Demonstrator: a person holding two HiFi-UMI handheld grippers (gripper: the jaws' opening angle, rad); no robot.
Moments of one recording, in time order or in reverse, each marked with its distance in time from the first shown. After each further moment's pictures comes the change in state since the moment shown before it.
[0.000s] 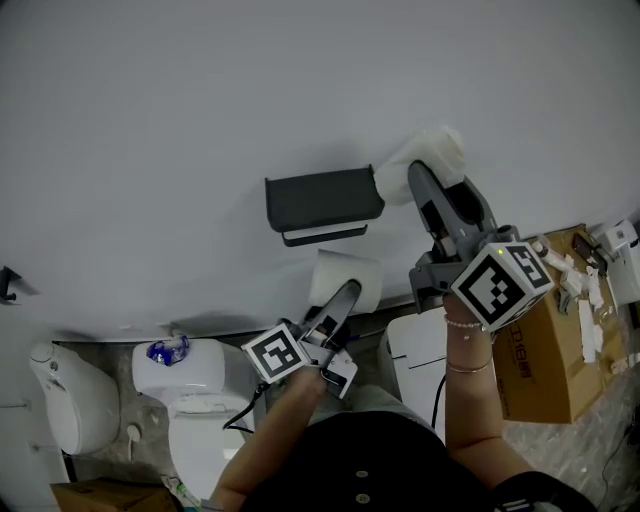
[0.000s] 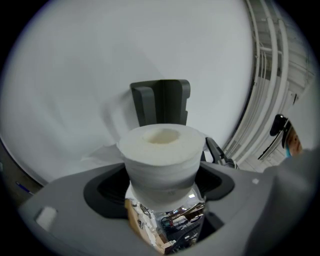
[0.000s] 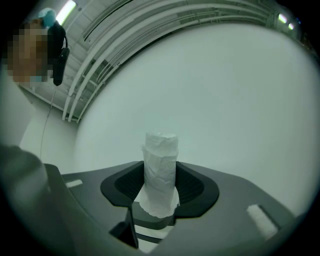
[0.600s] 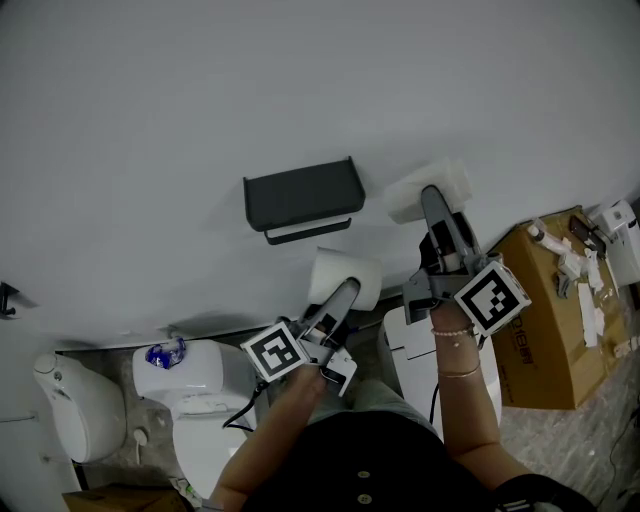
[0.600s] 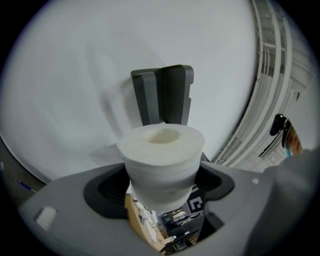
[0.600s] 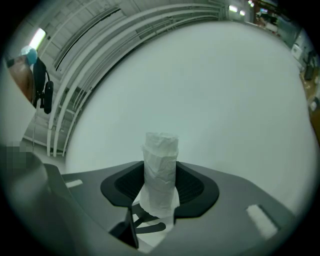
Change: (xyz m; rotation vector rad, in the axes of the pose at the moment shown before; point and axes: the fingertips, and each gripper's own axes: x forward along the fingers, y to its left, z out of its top) left arm 0.011 0.005 -0.021 -0.005 0.053 0.022; right arm -0.052 -0.068 -0.041 0.338 -0.110 -0.129
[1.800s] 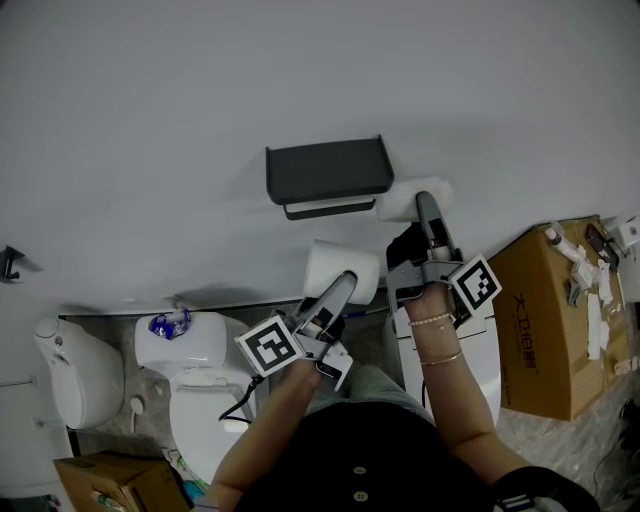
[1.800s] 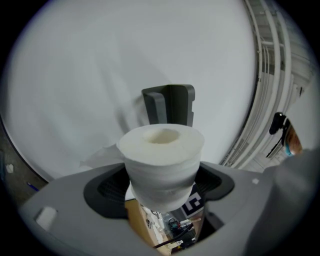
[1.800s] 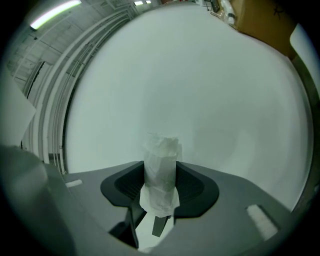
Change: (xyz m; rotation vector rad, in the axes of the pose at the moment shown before) left arm -0.033 0.016 0.013 0.026 -0.073 0.075; right arm 0.007 -0.057 -0.099 0.738 -0.060 -0.053
